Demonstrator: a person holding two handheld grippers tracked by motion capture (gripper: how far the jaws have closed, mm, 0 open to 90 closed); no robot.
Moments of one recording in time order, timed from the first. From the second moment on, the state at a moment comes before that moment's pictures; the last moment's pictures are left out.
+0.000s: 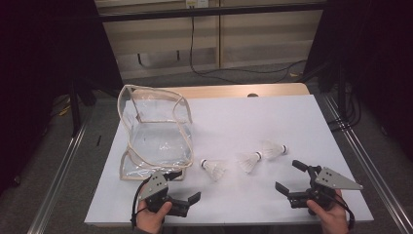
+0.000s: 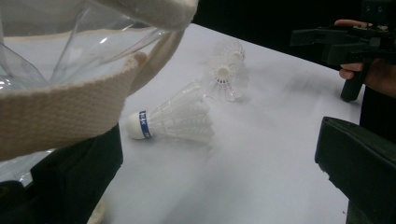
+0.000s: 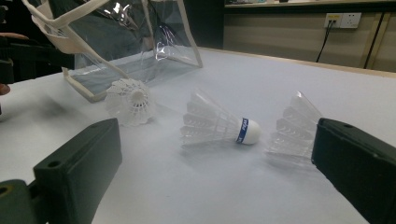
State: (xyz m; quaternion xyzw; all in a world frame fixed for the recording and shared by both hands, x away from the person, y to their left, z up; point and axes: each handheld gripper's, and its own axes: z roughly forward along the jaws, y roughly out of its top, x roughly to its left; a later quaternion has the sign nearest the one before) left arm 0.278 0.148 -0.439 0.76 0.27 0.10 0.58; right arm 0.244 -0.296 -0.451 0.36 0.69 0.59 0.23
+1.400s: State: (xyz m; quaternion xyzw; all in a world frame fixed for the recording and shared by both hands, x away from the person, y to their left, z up) left arm 0.281 0.093 -0.433 0.78 0.28 0.11 0.54; right arm 0.245 -0.295 -0.450 0.35 0.69 0.59 0.24
